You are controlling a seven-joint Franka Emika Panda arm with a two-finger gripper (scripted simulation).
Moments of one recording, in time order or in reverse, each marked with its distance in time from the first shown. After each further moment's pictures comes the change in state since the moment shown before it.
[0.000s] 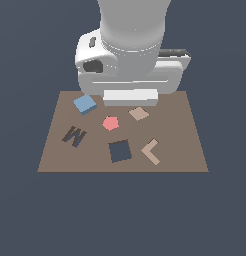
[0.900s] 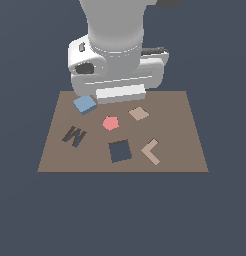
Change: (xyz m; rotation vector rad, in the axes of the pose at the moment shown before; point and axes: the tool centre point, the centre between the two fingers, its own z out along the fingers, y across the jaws) arm -0.022 0.024 0.019 -0.005 0.010 -0.127
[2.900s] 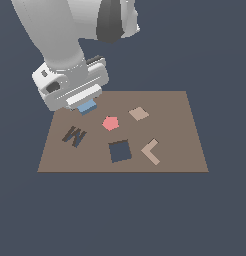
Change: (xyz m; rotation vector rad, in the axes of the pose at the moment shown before) arm -0.061 0.117 0.078 -0.021 0.040 -0.498
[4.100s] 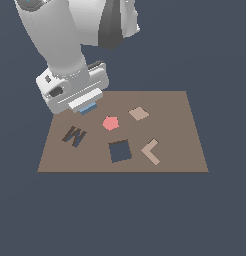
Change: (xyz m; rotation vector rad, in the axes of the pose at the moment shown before) arm 0.000 0.000 0.015 0.000 0.000 -0.001
